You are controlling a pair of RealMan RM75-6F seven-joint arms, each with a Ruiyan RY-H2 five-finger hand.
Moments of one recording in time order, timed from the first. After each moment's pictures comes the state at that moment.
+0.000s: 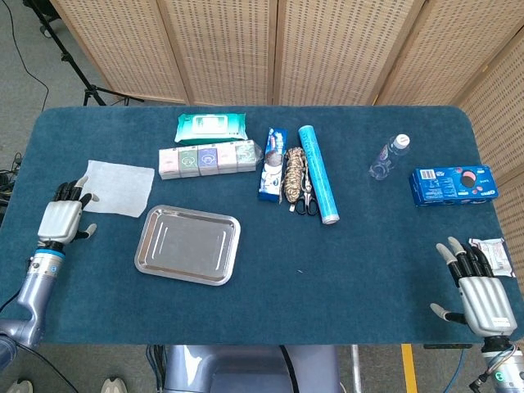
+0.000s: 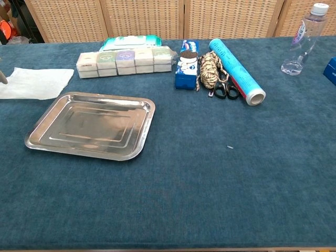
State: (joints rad) left arm -0.49 -1.63 -0.13 -0.67 1.38 1.00 -0.27; right arm 0.08 -1.08 0.02 -1.65 -1.53 1.43 -0.03
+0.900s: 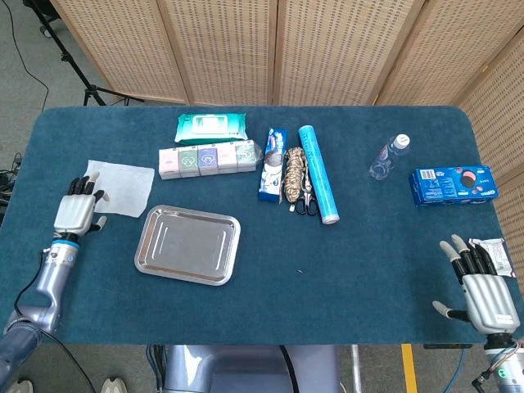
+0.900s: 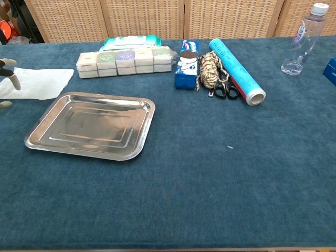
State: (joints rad) left arm -0.58 -1.78 -0.13 -0.44 1.38 0.93 -0.30; right arm 0.09 -1.08 0.03 -1.64 -1.51 1.41 -0.01
